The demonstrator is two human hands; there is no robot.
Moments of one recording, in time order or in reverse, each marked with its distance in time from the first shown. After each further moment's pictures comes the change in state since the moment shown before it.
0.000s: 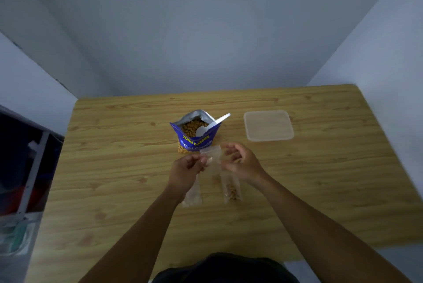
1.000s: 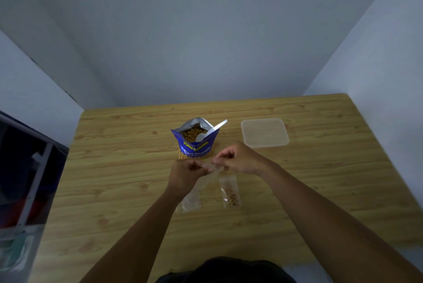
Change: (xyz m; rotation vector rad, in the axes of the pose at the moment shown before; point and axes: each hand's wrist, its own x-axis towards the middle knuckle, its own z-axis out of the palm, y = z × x) left_hand -0.014 0.028 0.002 0.136 -0.026 0.094; right_hand 0.000 -0.057 -0.026 -0.226 -0.351 -0.131
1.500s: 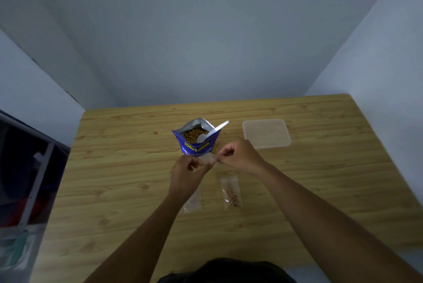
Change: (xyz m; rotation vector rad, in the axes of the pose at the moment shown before) left_hand -0.005 0.000 -0.001 0.392 0.207 0.111; right_hand 0.004 -0.007 0.003 -0.114 0.217 0.036
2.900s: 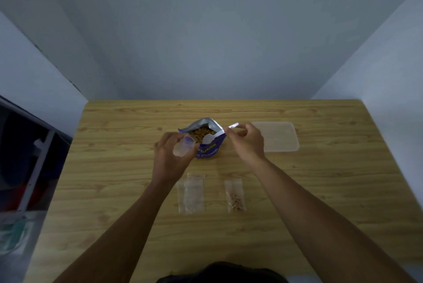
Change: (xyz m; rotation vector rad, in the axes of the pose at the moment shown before) left_hand 0.048 -0.010 -0.047 0.093 0.232 0.393; right_hand 0.035 -0.028 0.007 0.234 0.451 0.247
